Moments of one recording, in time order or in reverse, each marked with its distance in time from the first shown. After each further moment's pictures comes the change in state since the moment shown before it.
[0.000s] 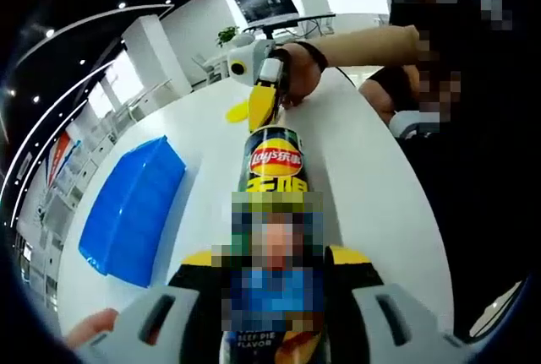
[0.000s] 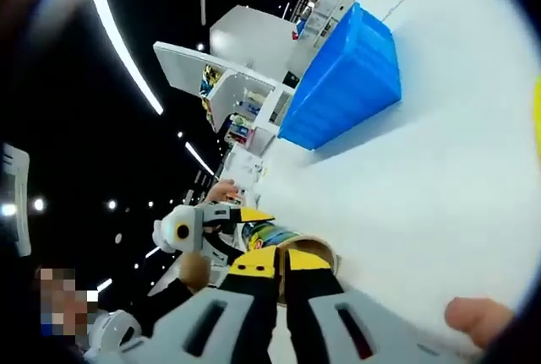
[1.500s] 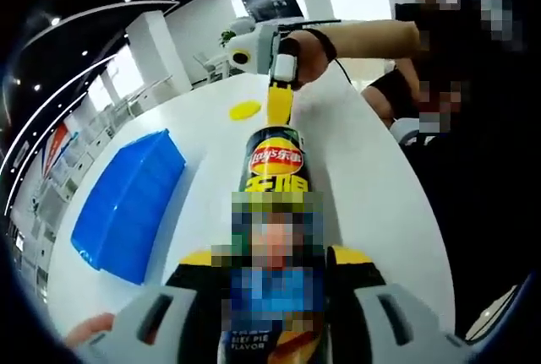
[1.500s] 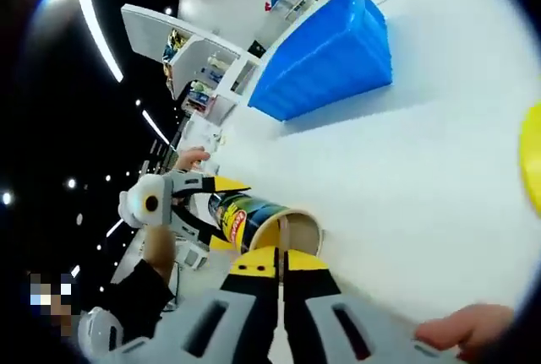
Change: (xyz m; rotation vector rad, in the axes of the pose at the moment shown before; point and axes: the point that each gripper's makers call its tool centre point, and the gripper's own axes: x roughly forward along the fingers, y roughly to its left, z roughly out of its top) left arm 0.005 0.005 -0.002 -0.045 -0.015 -0.029; right arm -0.006 -0.009 0.007 -0.040 0.110 -0.244
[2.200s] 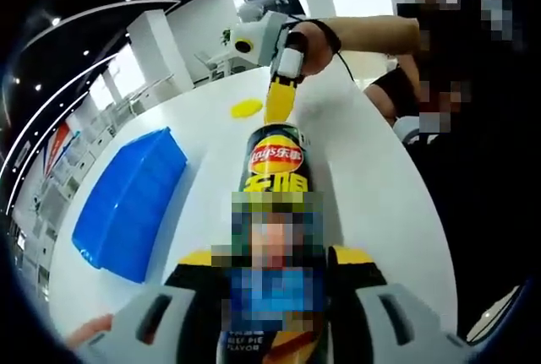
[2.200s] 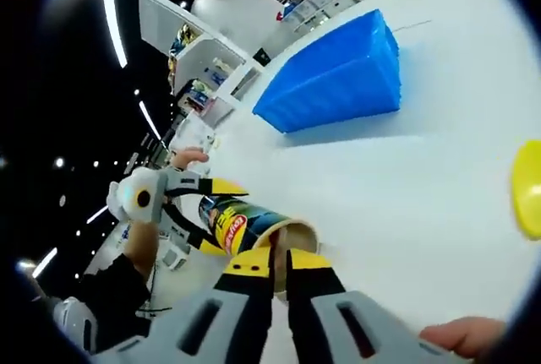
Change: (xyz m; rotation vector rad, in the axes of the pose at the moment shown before) left arm 0.004 -0.003 0.000 -0.009 0.012 0.016; right arm 0.013 0.015 -0.017 -0.085 -0.087 -0.051
